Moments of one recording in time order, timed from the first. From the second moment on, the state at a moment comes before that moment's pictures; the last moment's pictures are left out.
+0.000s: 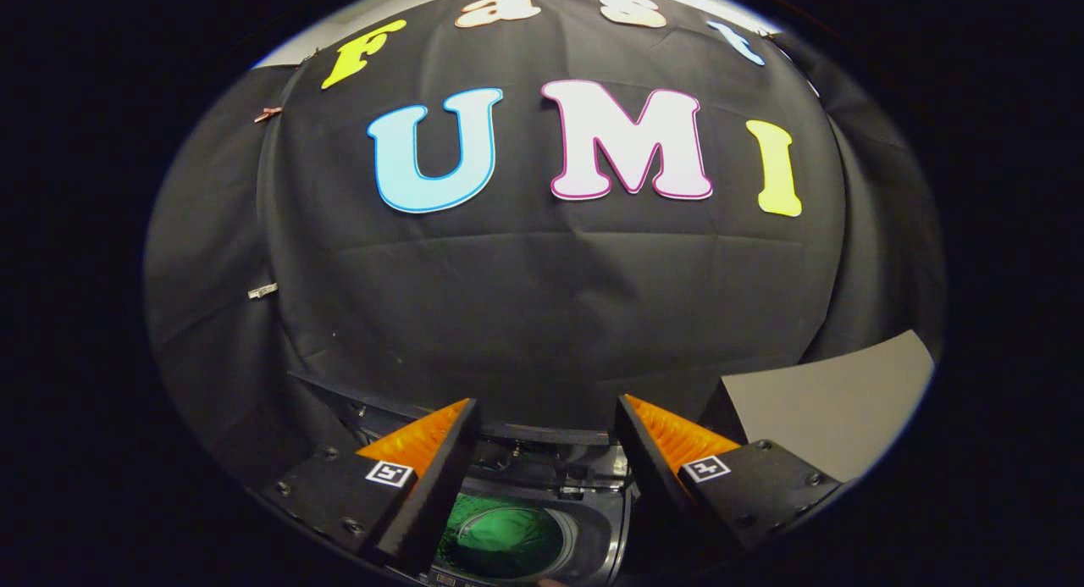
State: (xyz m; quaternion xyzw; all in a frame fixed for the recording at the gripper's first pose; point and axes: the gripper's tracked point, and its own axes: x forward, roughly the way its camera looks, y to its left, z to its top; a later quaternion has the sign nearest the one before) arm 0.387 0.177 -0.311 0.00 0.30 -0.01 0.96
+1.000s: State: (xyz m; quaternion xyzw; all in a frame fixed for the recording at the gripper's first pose) arm 0.245 0.224 -0.315 -0.02 0.34 0.05 0.94
